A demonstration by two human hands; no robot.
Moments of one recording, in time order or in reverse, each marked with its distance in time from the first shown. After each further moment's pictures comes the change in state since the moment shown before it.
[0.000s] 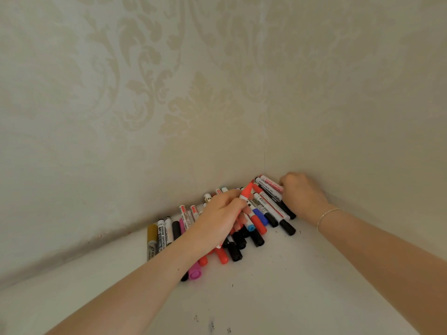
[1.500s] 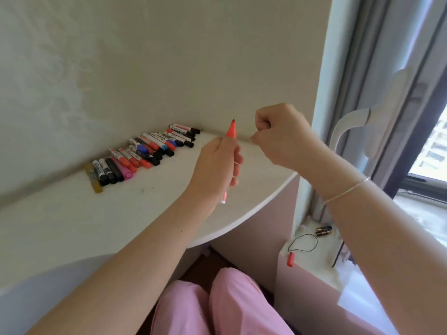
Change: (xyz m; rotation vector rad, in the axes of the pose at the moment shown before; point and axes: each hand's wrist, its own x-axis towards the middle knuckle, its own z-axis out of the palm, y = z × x) left_hand -0.229 0.102 0.140 -0.410 -0.091 0.026; right_hand -0.342 0.007 -0.152 0.482 0.362 0.171
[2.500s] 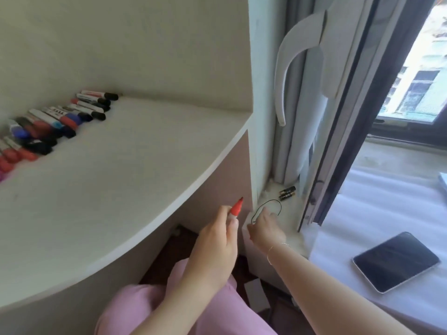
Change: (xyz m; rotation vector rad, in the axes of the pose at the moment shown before) left_hand -0.034 -0.196 0.063 0.694 -0.365 0.147; right_hand -0.119 0.287 0.158 -0.299 -0.350 0.834
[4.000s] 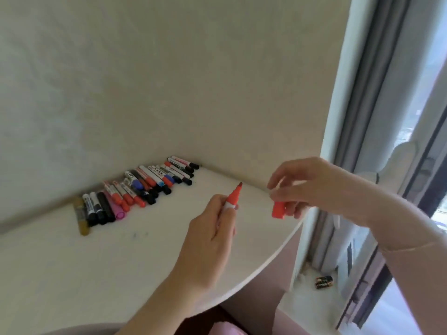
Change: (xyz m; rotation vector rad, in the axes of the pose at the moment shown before) left_hand -0.011 0.075 -0.186 -0.313 0.373 0.206; right_hand -0.165 -0.191 -0.278 0.311 -0.212 -0.688
